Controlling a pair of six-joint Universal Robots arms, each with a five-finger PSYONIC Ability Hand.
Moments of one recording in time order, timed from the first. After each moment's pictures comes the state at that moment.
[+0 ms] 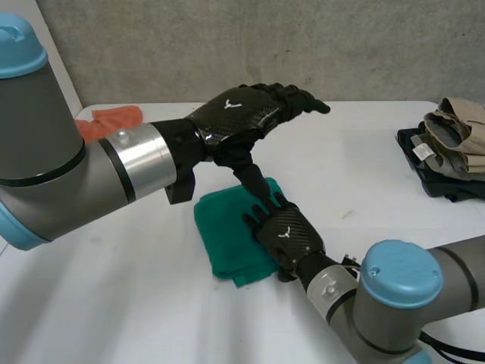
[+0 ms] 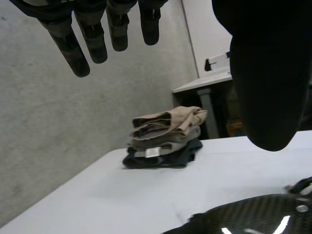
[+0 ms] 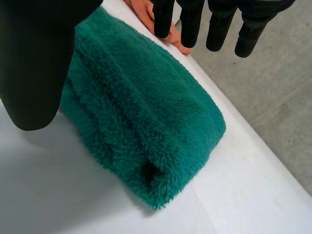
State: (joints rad) left arm 4.20 -1.93 -1.18 3.05 -0.84 3.16; right arm 2.19 -1.03 1.83 -0.60 1.37 2.60; left_hand 0.19 0.20 0.21 0.20 0.05; right_hand 0.22 0.21 0.21 0.22 0.05
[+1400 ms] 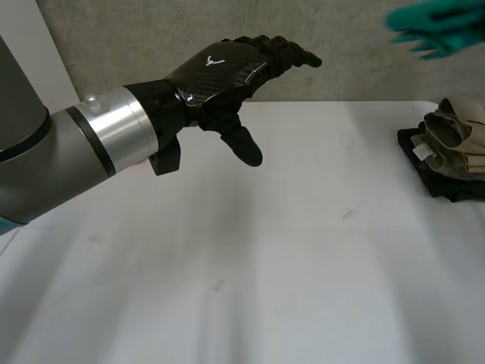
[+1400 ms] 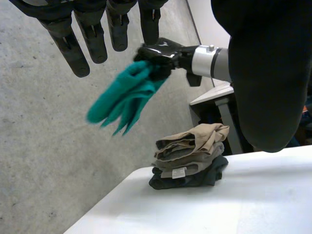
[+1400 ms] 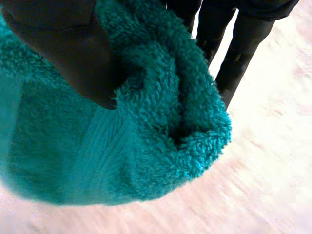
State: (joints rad) left arm 4.23 -1.85 -1.14 3.06 -0.88 3.14; right arm 1.57 -1.02 1.04 -0.55 1.42 2.83; left_hand 0.19 0.20 0.21 0.20 0.05; right_hand 1.06 1.16 1.18 1.20 0.95
